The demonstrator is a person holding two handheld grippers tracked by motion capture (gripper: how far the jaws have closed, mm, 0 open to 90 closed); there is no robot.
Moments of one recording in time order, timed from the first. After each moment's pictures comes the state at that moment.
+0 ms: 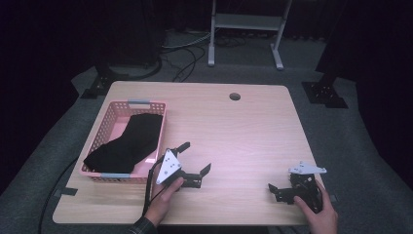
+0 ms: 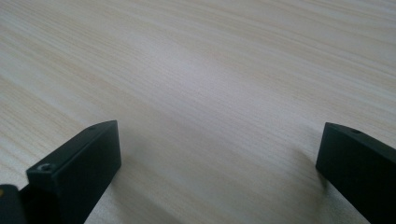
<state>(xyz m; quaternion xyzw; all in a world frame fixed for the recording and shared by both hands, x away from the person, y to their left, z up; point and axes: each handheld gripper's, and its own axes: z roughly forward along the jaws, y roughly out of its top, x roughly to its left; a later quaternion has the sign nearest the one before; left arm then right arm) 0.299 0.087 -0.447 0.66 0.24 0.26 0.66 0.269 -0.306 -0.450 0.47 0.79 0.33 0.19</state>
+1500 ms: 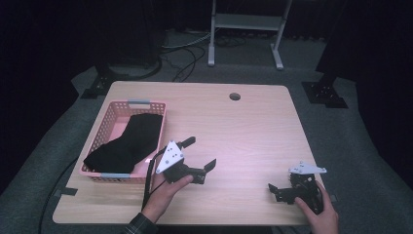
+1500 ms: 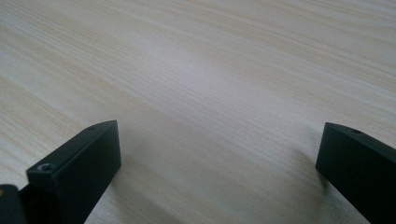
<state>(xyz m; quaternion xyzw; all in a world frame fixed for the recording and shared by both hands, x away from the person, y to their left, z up) 0.296 0.080 -0.397 0.68 0.25 0.21 0.66 0.269 -0.306 -0.450 0.47 0.79 0.33 0.19</state>
